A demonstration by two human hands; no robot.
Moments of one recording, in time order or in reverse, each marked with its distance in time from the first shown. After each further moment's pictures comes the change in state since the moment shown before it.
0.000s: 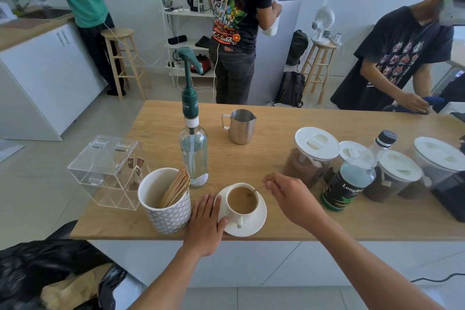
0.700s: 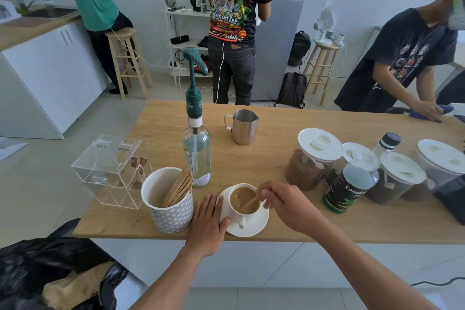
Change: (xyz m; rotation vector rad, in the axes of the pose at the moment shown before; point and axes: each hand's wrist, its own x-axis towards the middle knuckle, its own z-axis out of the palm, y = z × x) left_hand -0.001 -0.002 0.001 0.011 0.006 0.001; right_hand -0.005 -0.005 0.010 0.115 -0.135 -0.023
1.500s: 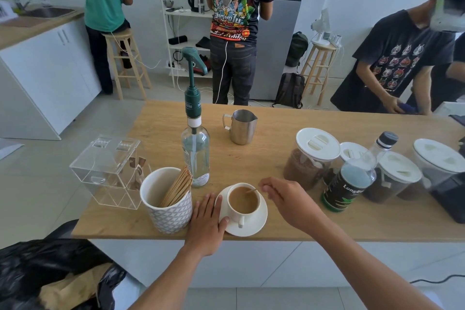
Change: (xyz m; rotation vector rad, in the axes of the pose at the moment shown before) left_hand -0.001 -0.001 0.001 0.008 0.008 0.003; right_hand 0.000 -0.005 -0.006 -0.109 0.070 -0.039
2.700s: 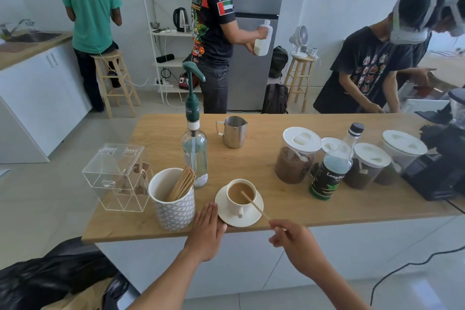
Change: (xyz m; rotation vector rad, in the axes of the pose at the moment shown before) left_hand -0.039 0.003 -0.018 -0.139 -0.149 0.021; right_hand -0.114 -0.007 0.052 0.313 0.065 0.448
